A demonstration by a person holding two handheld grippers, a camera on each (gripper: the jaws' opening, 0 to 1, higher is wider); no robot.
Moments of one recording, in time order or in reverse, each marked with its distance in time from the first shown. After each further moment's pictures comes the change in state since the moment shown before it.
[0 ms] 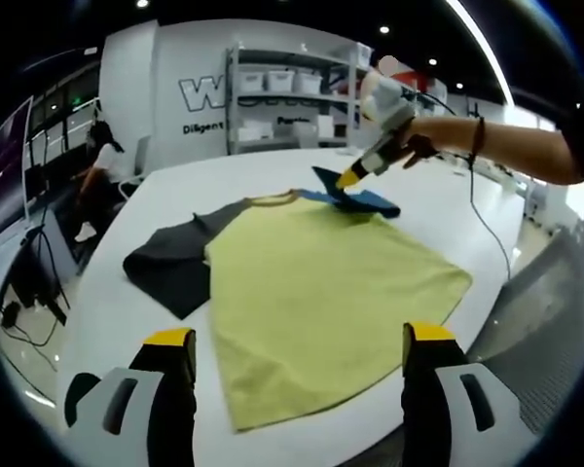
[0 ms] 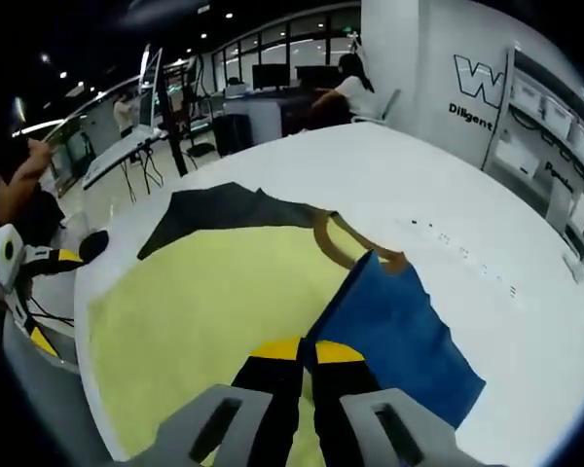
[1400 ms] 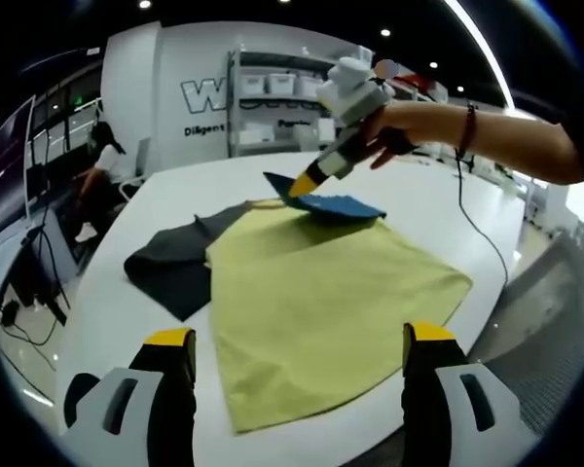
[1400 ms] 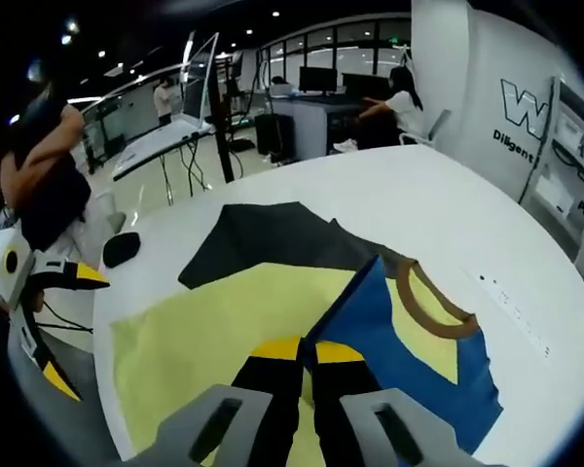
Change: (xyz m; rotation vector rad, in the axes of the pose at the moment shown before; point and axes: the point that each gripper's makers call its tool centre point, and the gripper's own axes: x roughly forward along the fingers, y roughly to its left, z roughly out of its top) left arm -0.001 0.001 0.002 -0.007 -0.015 0.000; right arm 0.034 0.088 0.047 -0.139 -0.019 0.124
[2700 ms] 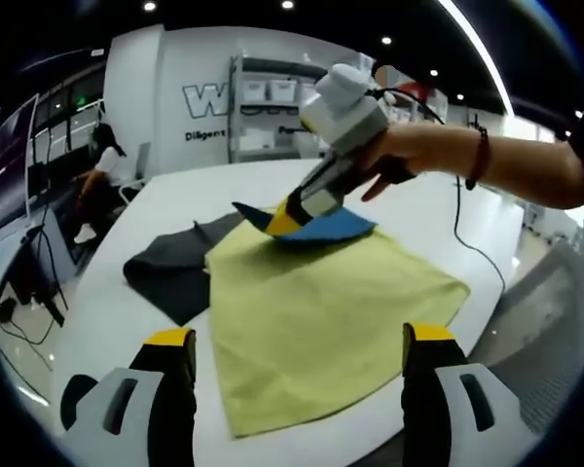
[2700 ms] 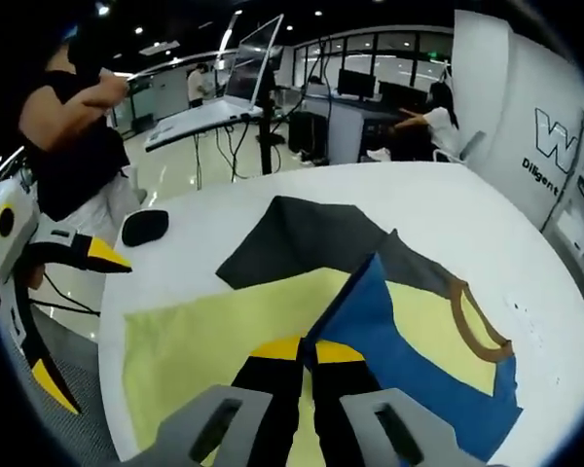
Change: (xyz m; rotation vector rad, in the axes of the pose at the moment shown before) left arm 0.000 -0.002 0.005 -0.011 -0.031 -0.006; right arm 0.026 0.057 -0.002 -0.129 -0.005 0.063
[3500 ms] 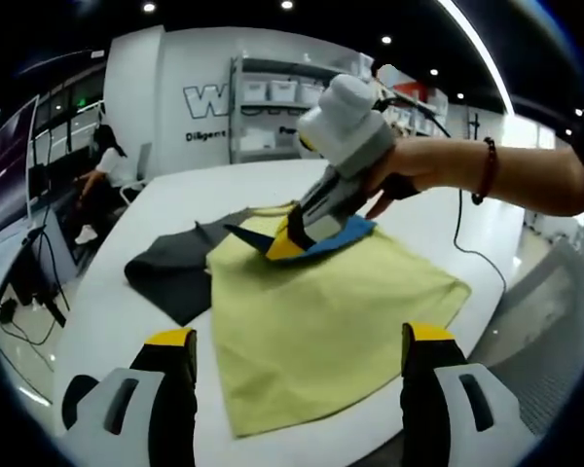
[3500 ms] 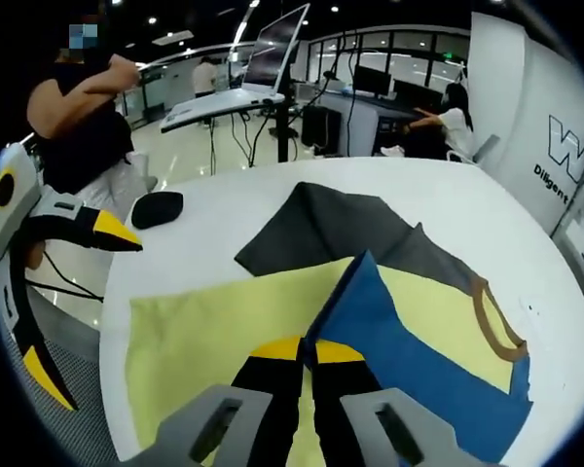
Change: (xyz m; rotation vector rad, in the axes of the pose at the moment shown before) left arm 0.000 0.001 0.000 0.000 -0.001 0.005; right arm 0.011 0.022 -0.012 -0.039 0.020 0.034
